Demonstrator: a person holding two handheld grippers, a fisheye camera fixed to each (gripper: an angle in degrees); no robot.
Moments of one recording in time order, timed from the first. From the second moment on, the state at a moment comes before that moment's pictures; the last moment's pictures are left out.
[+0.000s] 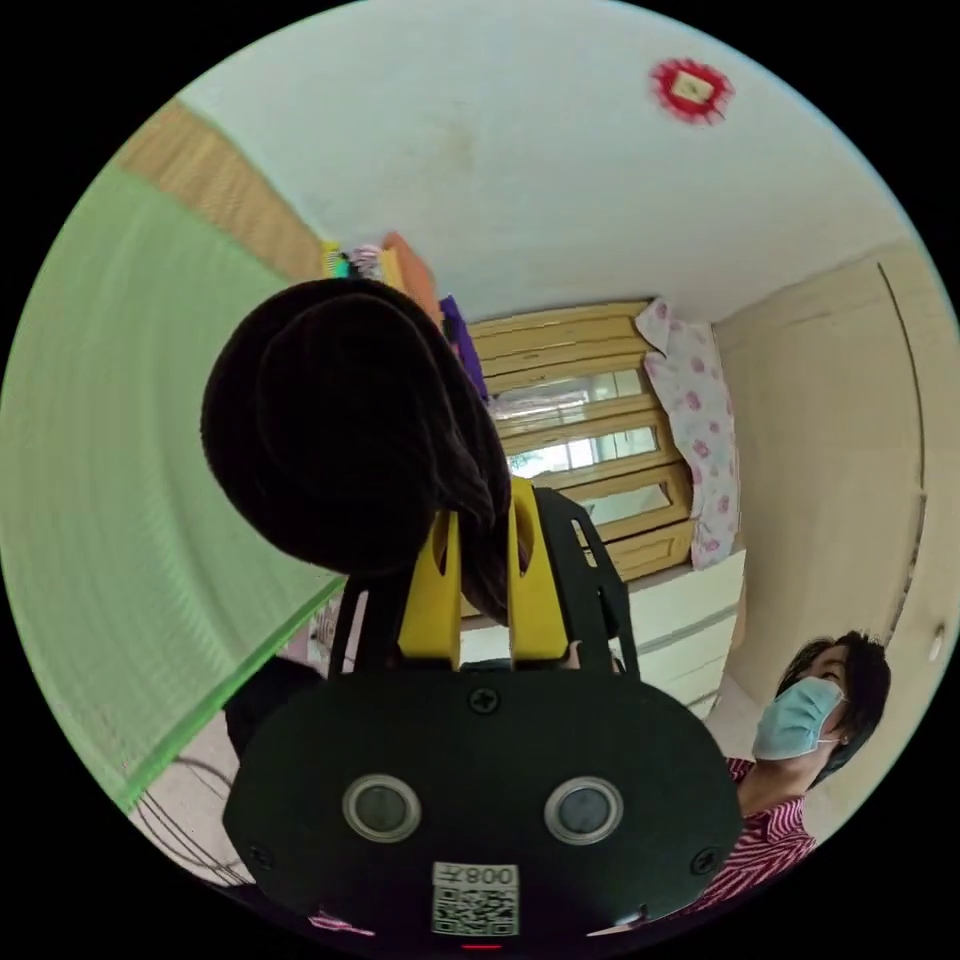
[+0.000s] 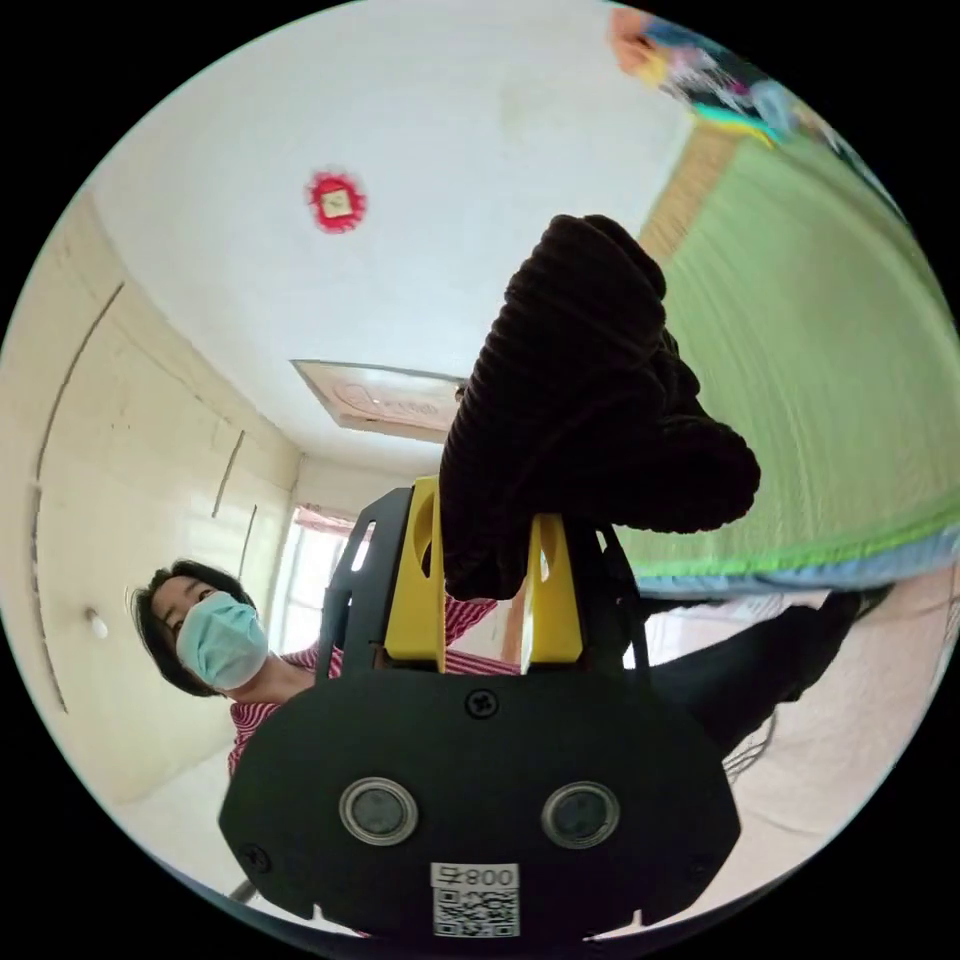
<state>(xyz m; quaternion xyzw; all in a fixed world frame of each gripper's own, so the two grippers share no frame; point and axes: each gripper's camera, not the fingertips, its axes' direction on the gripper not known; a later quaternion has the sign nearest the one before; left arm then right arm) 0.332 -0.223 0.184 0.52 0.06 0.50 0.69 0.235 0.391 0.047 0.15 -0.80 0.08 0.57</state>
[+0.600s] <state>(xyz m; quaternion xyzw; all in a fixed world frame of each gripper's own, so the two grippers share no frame) 0.635 -0.383 0.387 0.34 -0.13 0.48 0.80 0.609 0.502 0.259 0.28 -0.75 0.37 0.48</state>
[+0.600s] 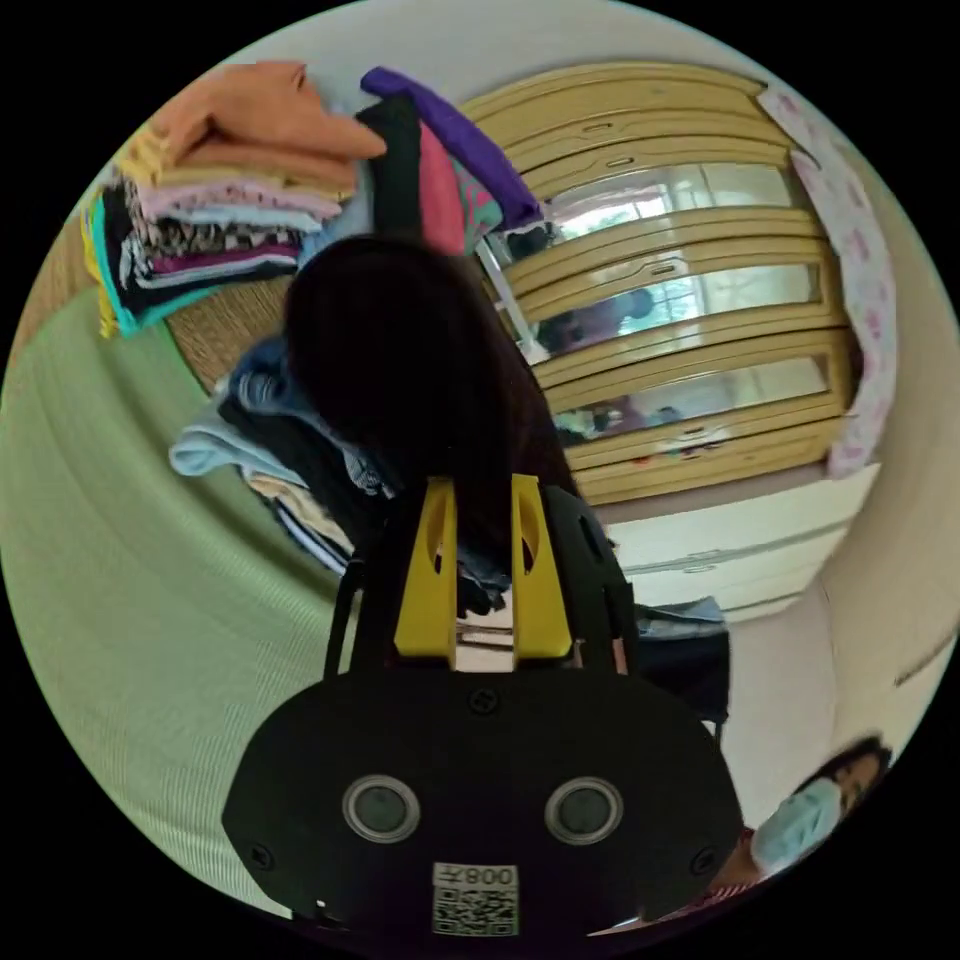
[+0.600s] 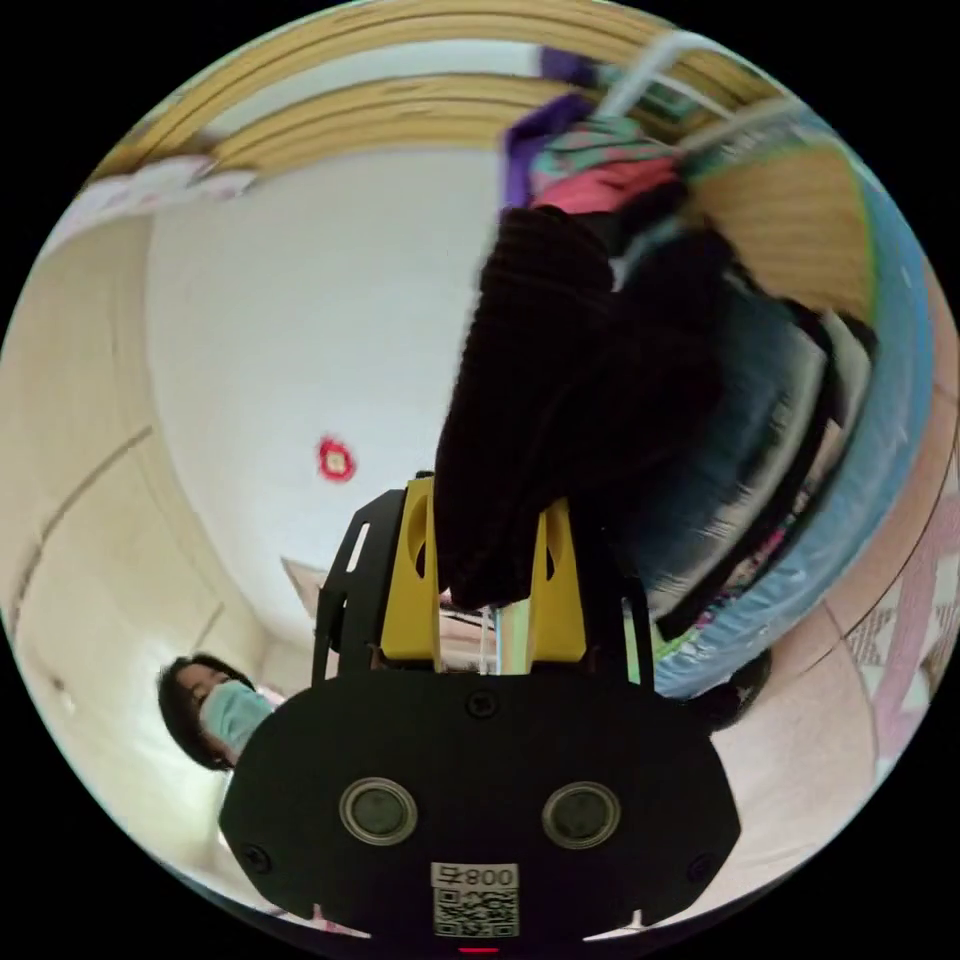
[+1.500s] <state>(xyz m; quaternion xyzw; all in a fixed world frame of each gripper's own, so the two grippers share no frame) 0.613 -0.292 0.498 0.36 -0.15 0.54 0.75 0.629 0.455 -0.099 0.42 -0.50 0.40 0.64</state>
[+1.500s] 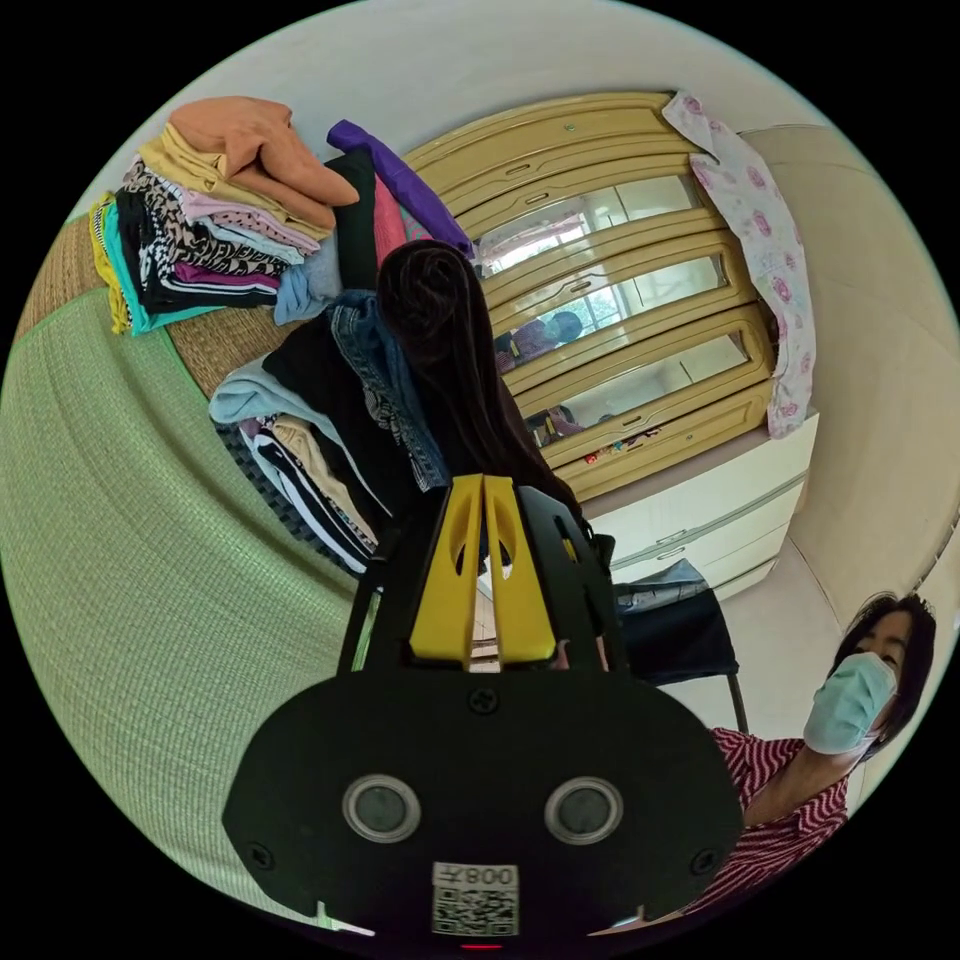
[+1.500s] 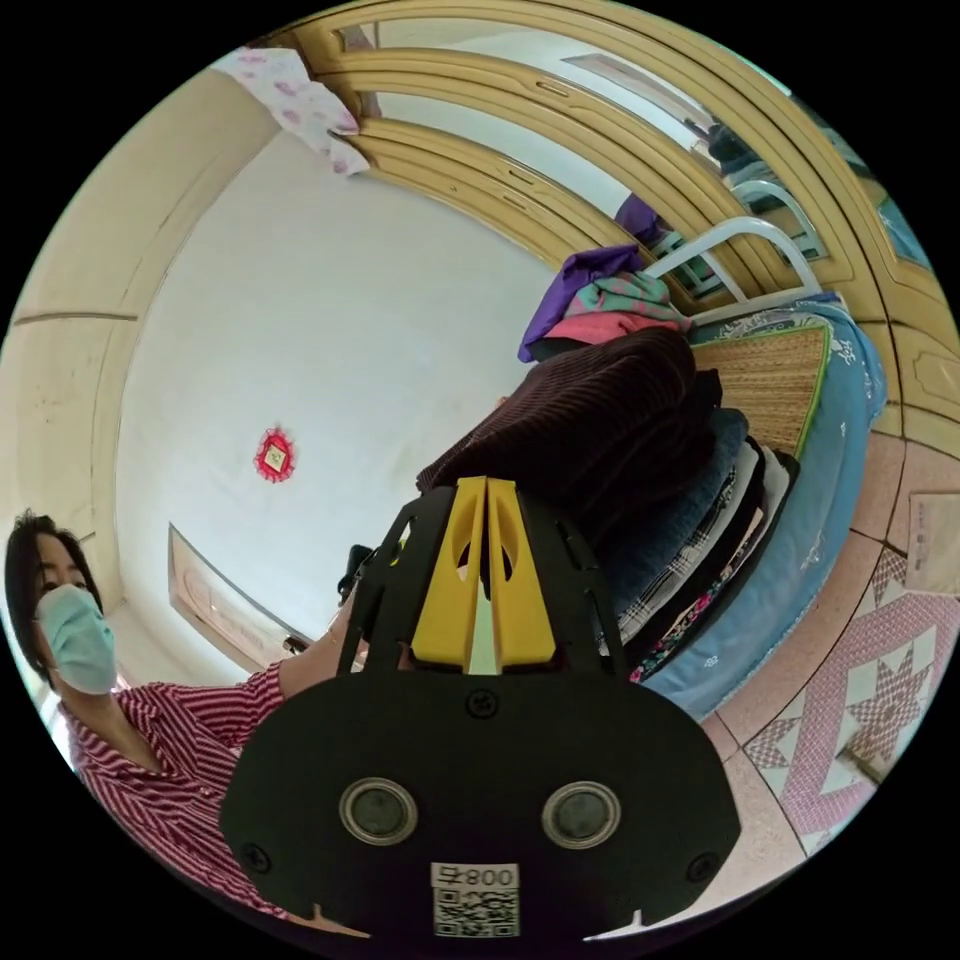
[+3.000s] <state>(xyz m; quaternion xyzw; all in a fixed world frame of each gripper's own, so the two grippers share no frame) 0.262 -0.259 0.492 0.31 -0.11 0.55 0.77 0.253 0.741 -1.018 0.56 0.10 0.52 0.64</state>
